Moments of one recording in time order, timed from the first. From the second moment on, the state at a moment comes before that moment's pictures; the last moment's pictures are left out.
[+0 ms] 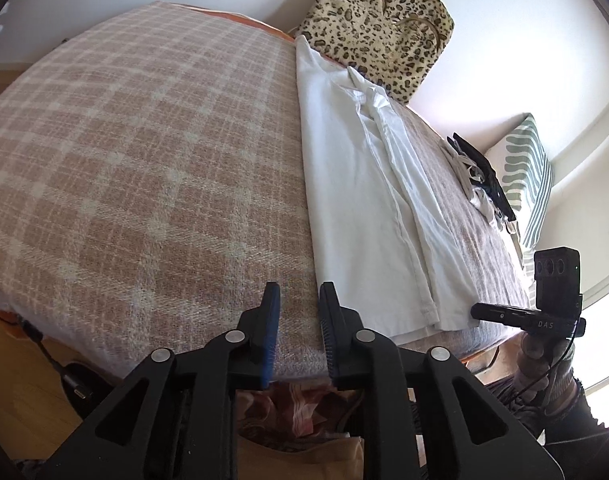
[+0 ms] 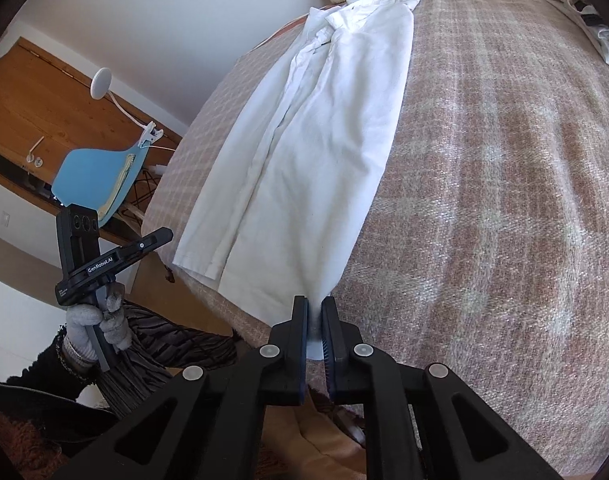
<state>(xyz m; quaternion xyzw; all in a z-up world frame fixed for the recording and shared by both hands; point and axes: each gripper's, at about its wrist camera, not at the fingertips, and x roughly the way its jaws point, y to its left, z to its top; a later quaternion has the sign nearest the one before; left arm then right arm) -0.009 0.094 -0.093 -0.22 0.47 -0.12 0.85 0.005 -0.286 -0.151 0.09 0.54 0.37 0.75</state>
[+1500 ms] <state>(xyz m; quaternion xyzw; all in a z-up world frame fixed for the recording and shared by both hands) 0.012 0.084 -0.070 -0.20 0.45 -0.18 0.85 0.019 -0.295 -0.157 0.22 0.52 0.40 0.72</state>
